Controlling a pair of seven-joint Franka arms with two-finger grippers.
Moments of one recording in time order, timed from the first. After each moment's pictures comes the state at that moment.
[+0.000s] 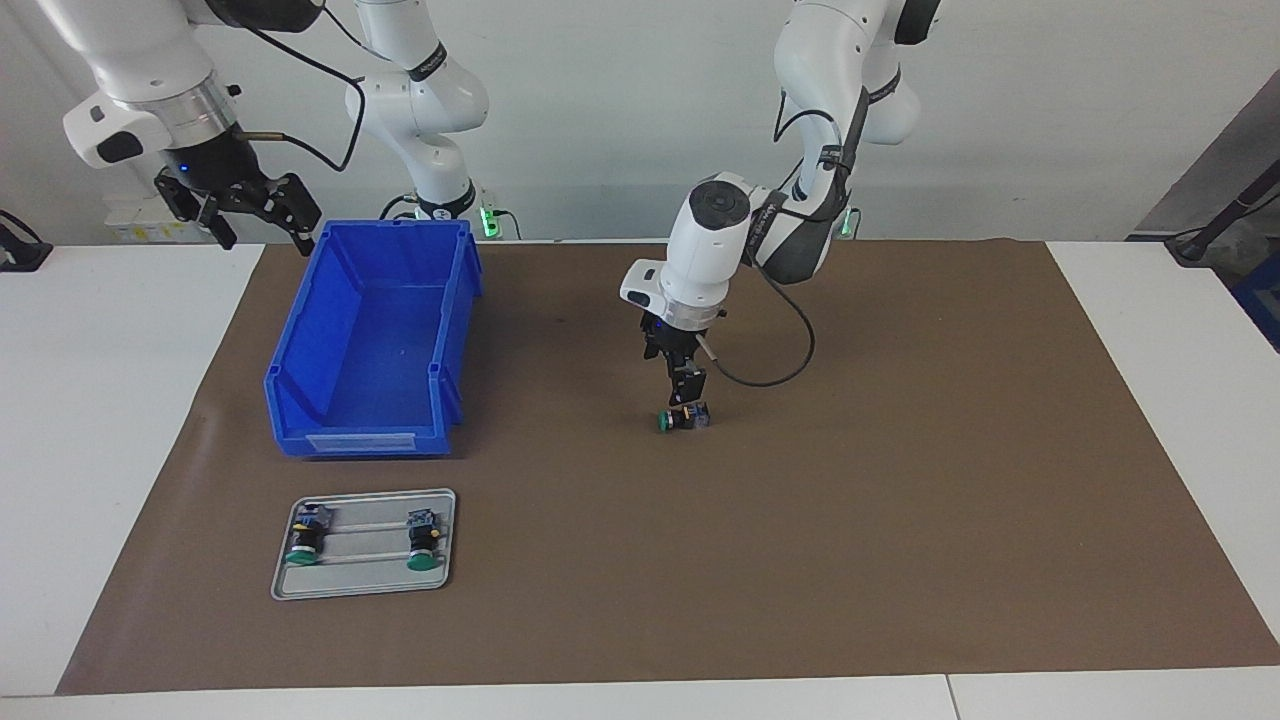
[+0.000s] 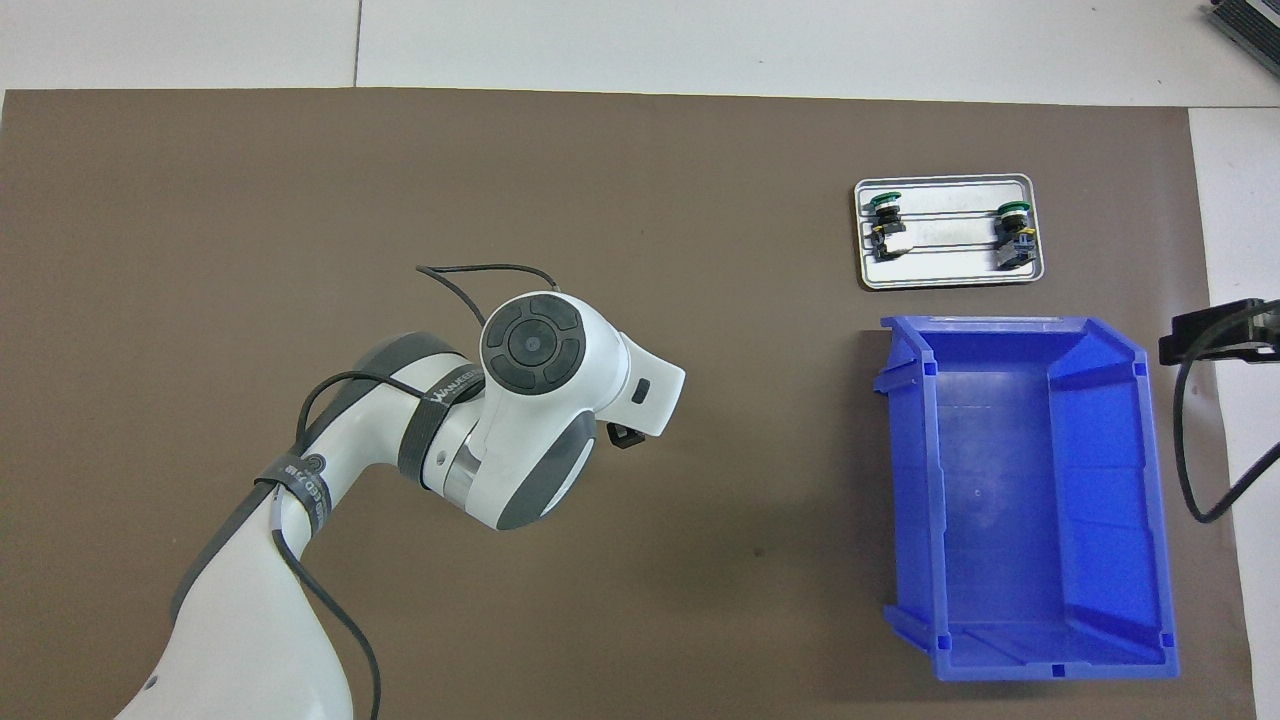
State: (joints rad) left arm -0.55 0.34 -0.12 -1.85 -0.07 2.31 0.65; right arm 0.08 -0.08 -0.13 -1.61 -0.03 1.52 0.05
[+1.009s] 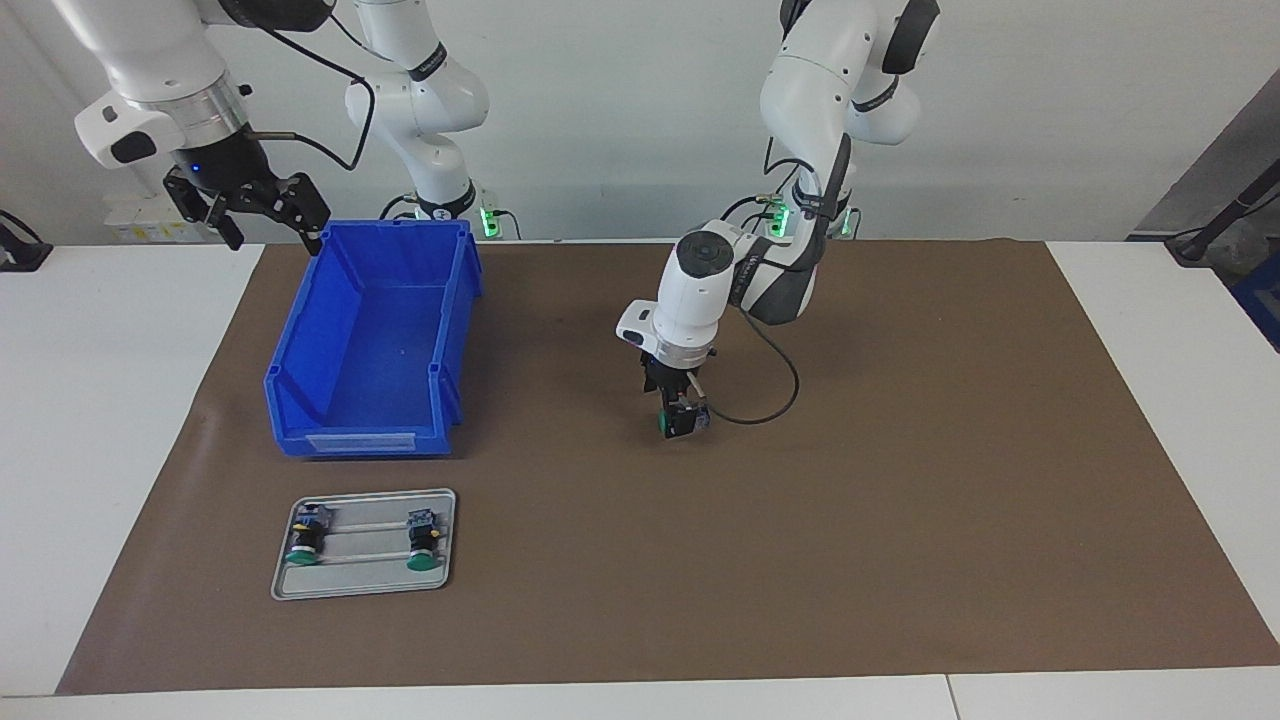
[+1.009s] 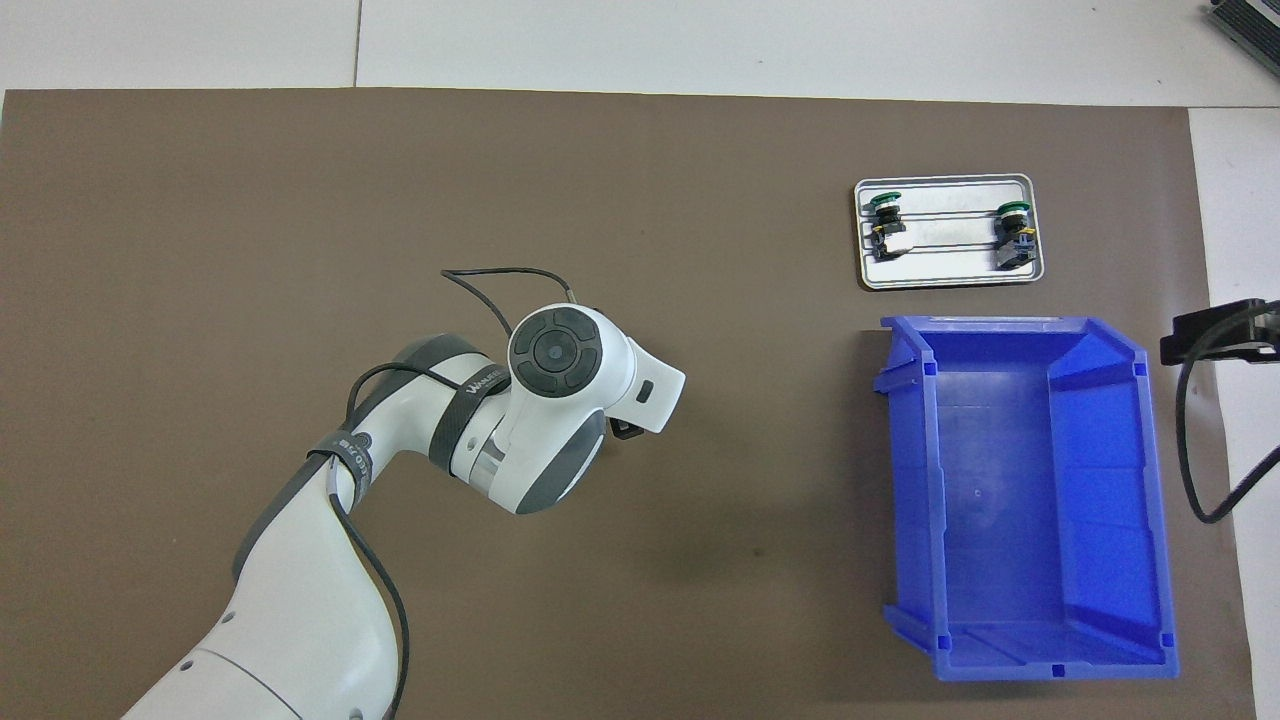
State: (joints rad) left arm -0.56 0.43 -0.12 -1.85 -0.02 2.42 0.66; right arm 0.08 -0.08 -0.13 -1.60 -0.04 1.52 0.05
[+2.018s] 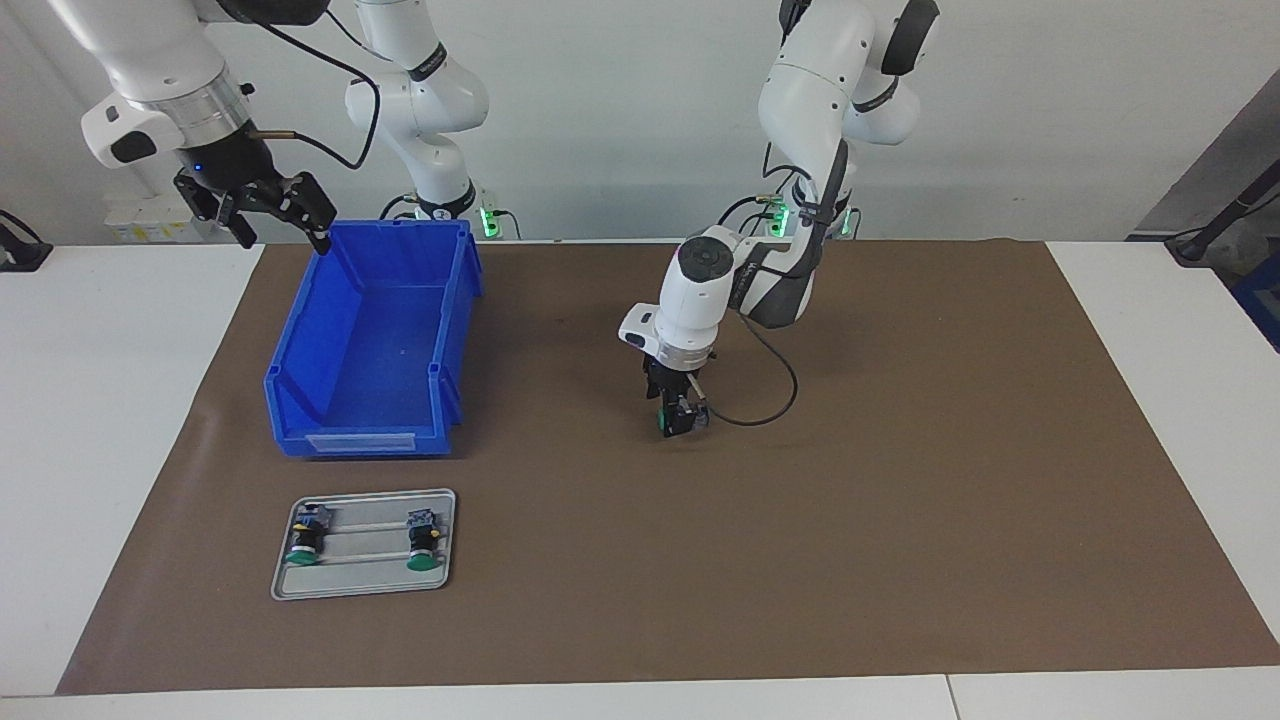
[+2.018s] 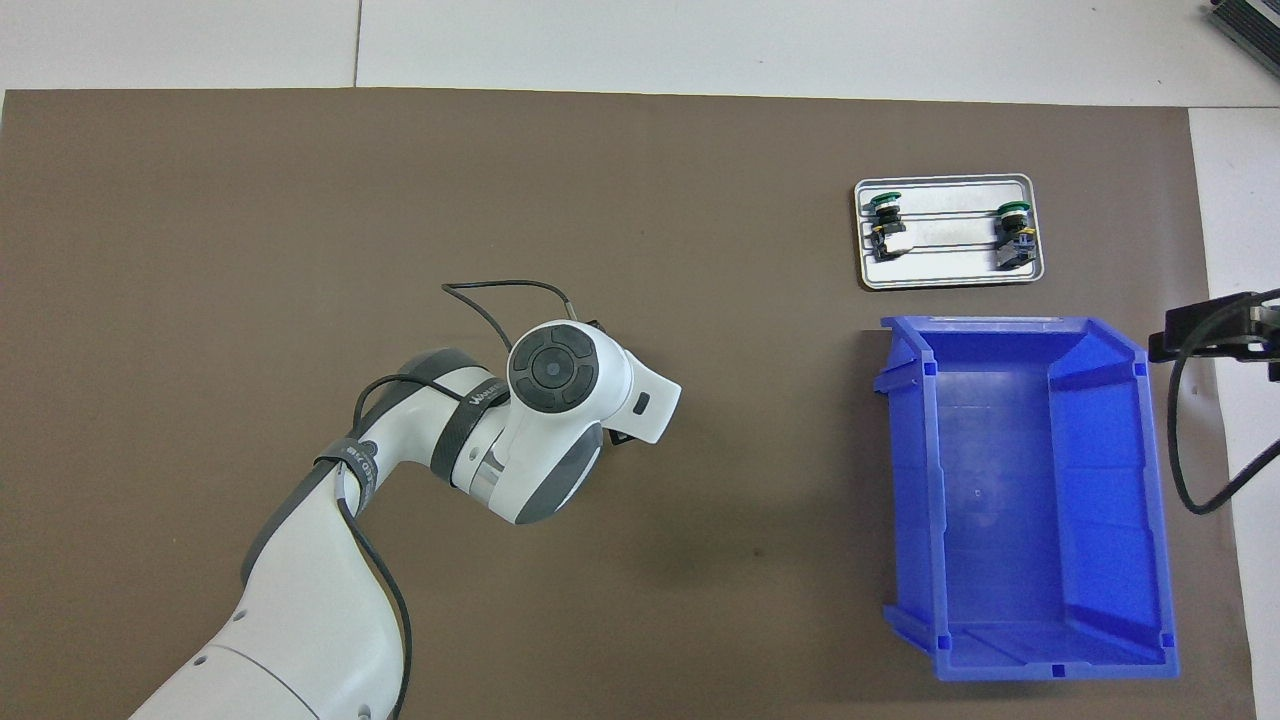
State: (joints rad) left arm -0.56 0.43 -0.12 -1.90 -0.02 2.48 0.66; right arm 0.07 -0.08 -0.13 -1.60 0.02 1.51 0.12
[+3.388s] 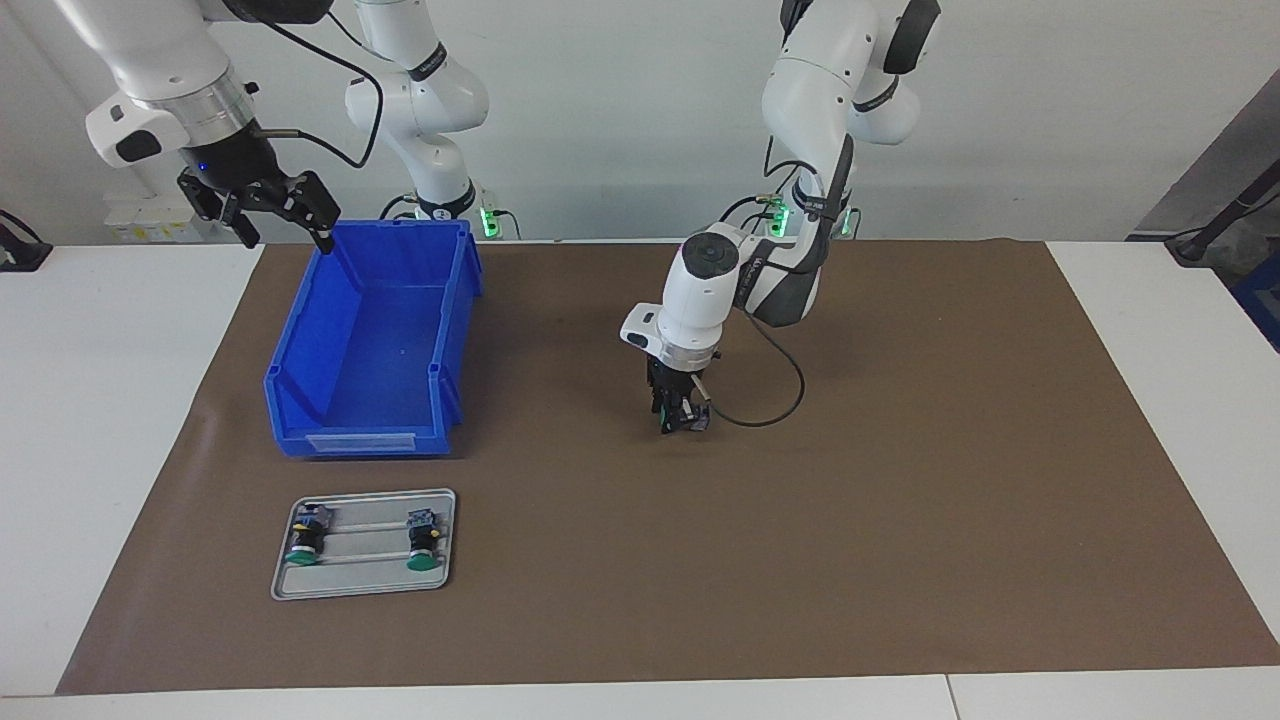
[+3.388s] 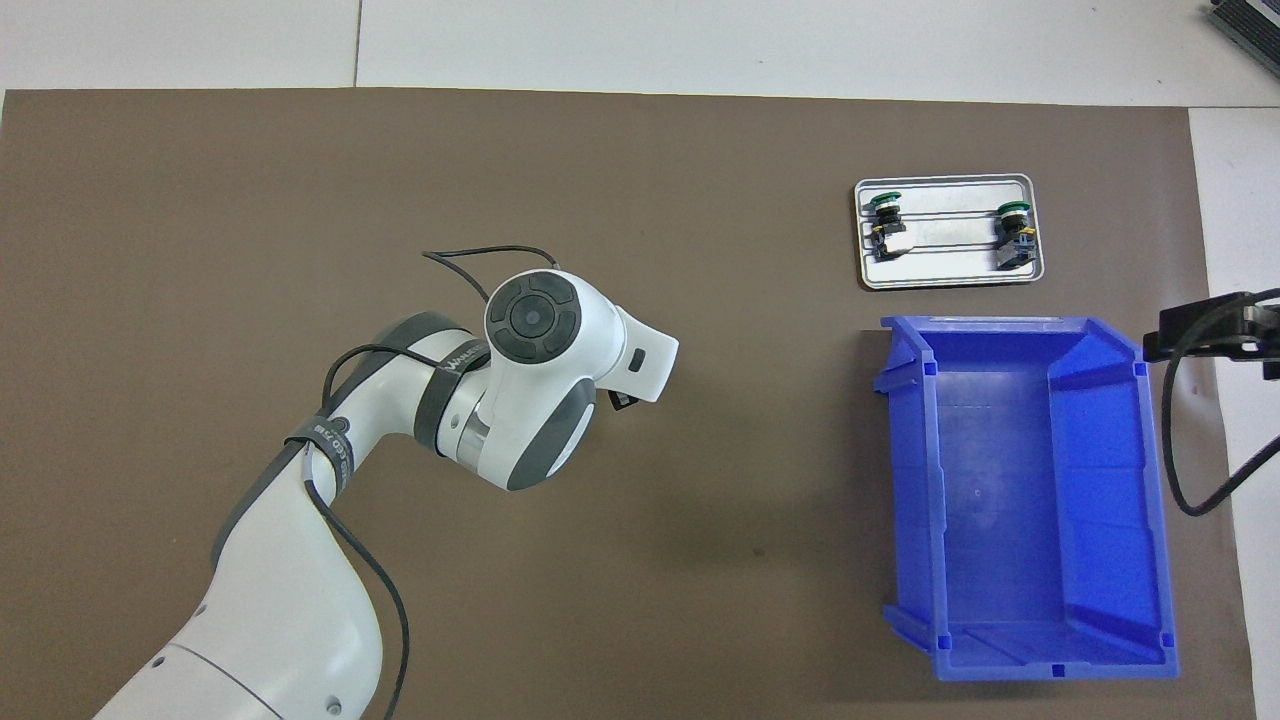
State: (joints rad) left arm -0.53 0.44 -0.10 -1.77 -0.10 2.38 0.66; right arm 0.08 -0.08 -0.13 -1.60 0.02 1.51 0.12
